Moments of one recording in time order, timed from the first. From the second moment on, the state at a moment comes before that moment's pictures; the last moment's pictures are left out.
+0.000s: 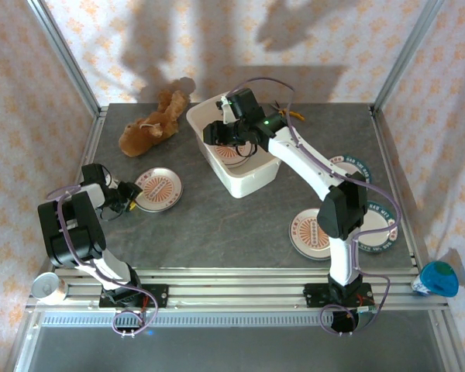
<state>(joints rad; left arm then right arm) 0.44 1.61 0.77 -0.35 0.50 -0.59 0.65 1.98 1.96 -0.69 -0.34 0.50</state>
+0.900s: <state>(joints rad) 0.38 1.46 0.77 -0.42 0.51 -0.57 0.65 1.98 1.96 -0.69 -0.35 0.51</state>
